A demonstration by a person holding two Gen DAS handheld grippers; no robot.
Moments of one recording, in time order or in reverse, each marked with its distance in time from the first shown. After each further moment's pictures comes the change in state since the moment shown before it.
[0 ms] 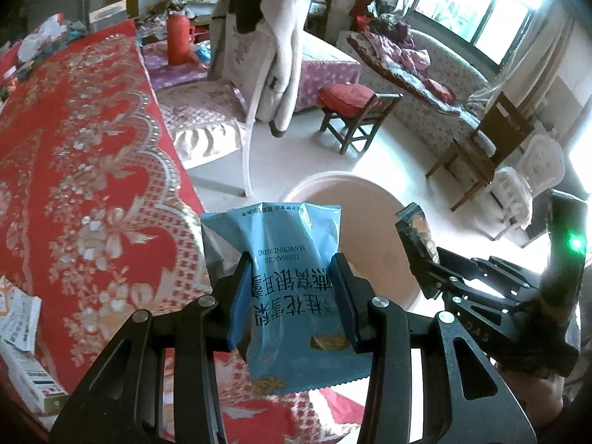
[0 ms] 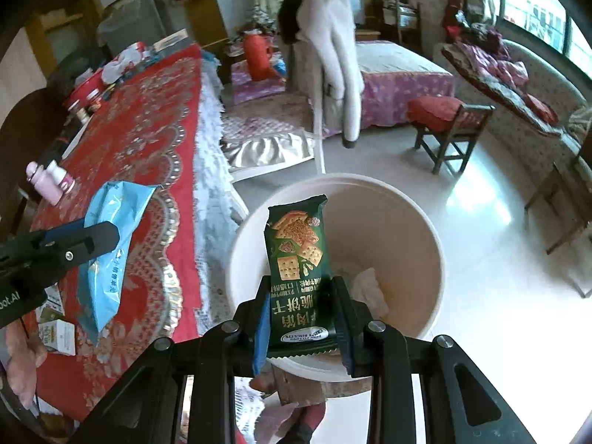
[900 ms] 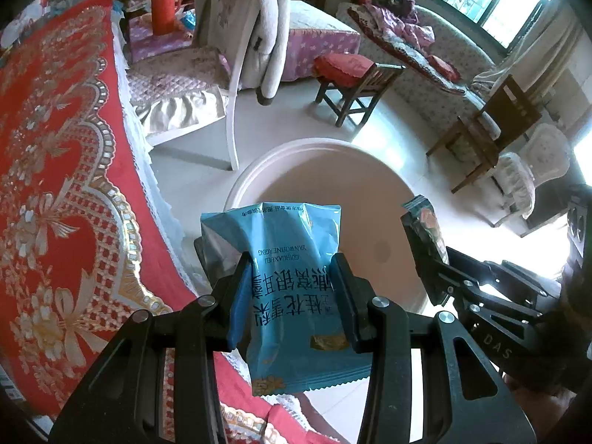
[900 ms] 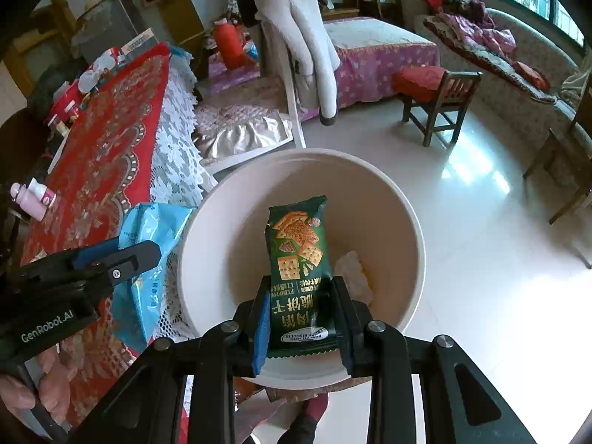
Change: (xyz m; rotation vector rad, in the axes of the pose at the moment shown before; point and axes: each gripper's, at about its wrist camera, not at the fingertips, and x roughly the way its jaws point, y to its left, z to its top) left arm 0.084 -0.027 0.006 -0.017 0.109 -0.012; right arm 0.035 -0.057 -0.001 0.082 0.069 0.013
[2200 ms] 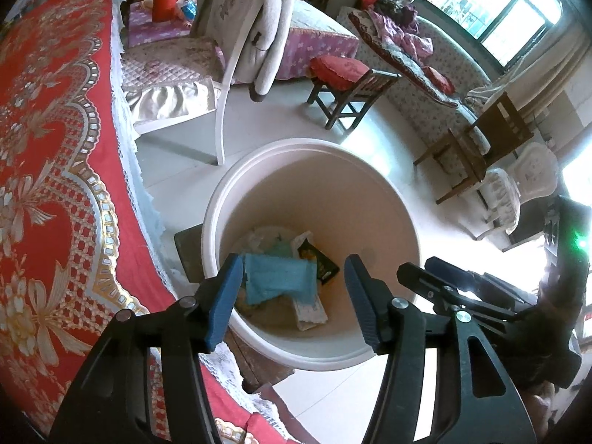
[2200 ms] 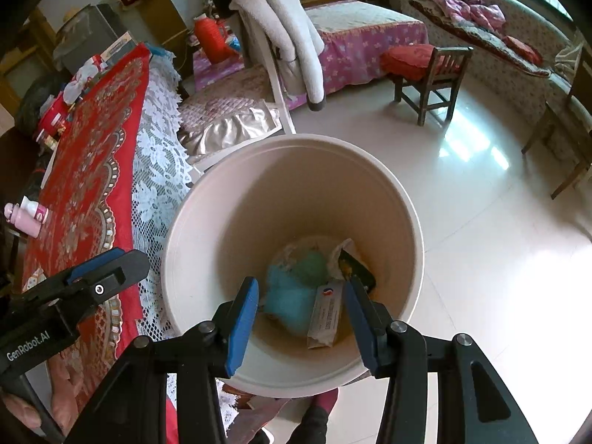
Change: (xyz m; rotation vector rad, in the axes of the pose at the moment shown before) left arm 0.008 0.008 0.003 -0.069 0.002 -0.079; right arm 0.020 -0.014 0.003 0.077 0.042 0.001
